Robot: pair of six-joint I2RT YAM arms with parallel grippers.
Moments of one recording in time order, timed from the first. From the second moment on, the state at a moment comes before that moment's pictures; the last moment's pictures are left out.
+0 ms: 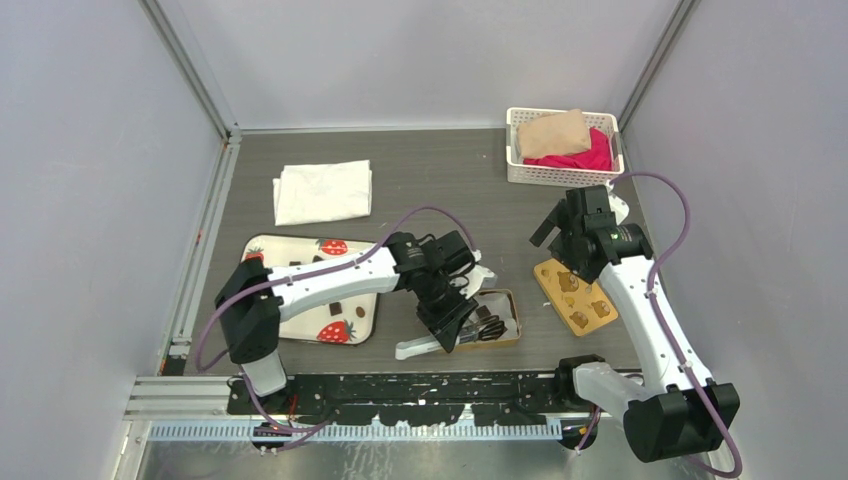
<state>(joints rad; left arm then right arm) -1.11 1.72 1.42 -0.91 0.46 -0.22 0.14 1.06 1.04 -0.97 0.19 0.76</state>
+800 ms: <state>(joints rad) -1.11 1.80 1.46 -0.90 0.45 -0.22 0.14 1.06 1.04 -0.98 0.20 0.76</state>
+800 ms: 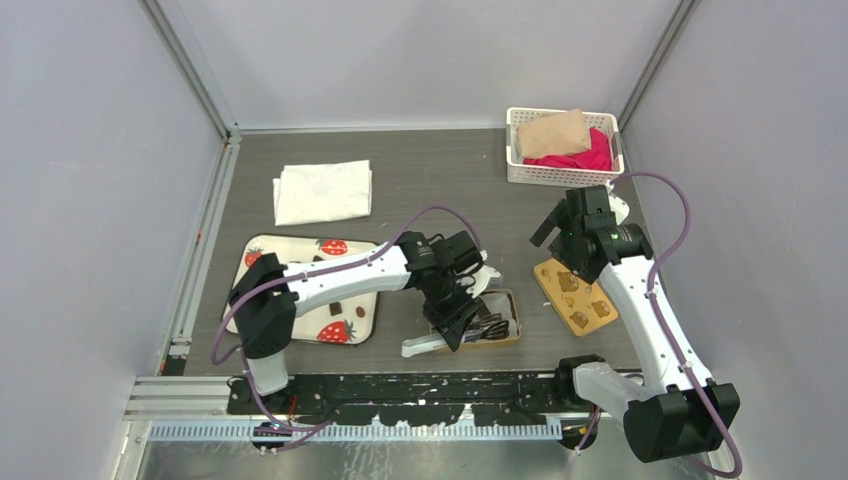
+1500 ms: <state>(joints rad) -1.10 1.77 1.60 -0.99 0.39 -0.18 0.14 1.06 1.04 -0.97 0.21 0.76</state>
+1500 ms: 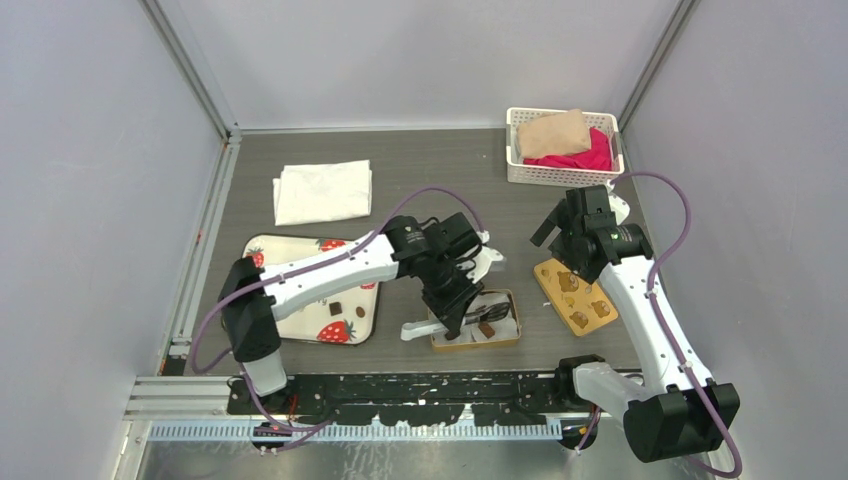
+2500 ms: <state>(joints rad) -0.70 1.99 1.67 -0.61 -0.21 -0.28 0.14 1.08 1.04 -0.96 0.22 0.77</state>
